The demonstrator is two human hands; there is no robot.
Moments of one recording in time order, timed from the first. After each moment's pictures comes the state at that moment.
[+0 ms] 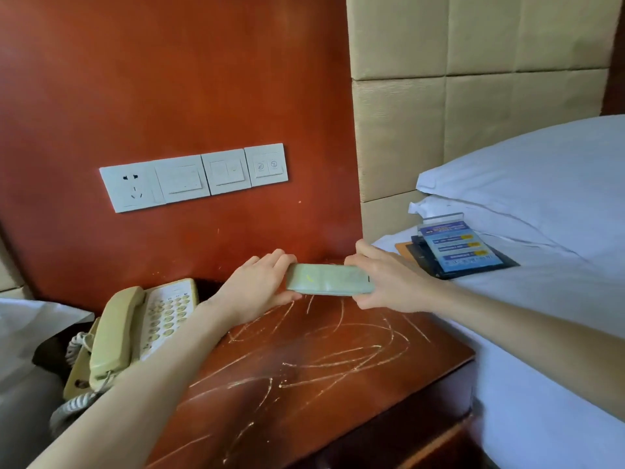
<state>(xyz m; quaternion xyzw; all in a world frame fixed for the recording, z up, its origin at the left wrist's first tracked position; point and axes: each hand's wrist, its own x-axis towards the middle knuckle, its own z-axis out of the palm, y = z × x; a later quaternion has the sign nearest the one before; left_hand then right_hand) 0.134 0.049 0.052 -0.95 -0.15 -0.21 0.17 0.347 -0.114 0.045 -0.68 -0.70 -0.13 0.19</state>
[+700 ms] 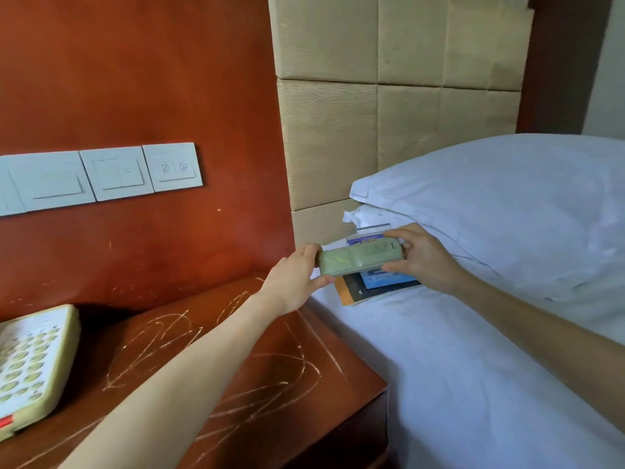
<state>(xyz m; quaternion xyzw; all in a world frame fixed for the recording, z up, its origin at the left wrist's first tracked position) 0.345 -0.003 0.031 -0.95 -0.15 -0.25 -0.05 0.534 -0.174 0.035 -0.73 -0.50 -0.04 0.46</state>
